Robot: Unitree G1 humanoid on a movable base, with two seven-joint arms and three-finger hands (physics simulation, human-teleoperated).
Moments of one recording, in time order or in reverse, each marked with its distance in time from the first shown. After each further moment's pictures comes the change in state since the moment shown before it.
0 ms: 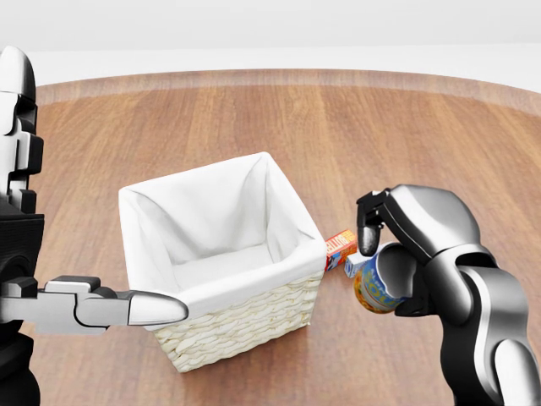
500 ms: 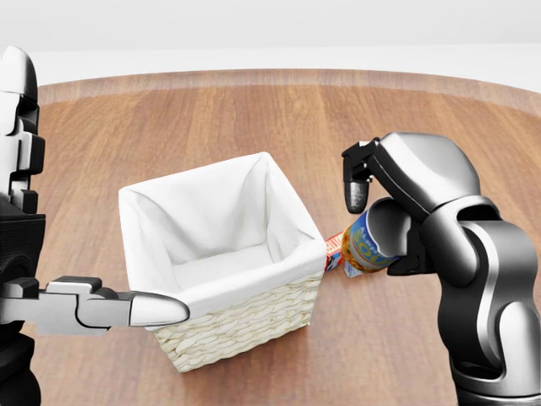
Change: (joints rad) left arm 0.001 -0.001 -0.004 -0.002 0.003 0.000 -0.001; right arm -0.149 -0.005 0.002 -0.062 0.012 0.000 0.086
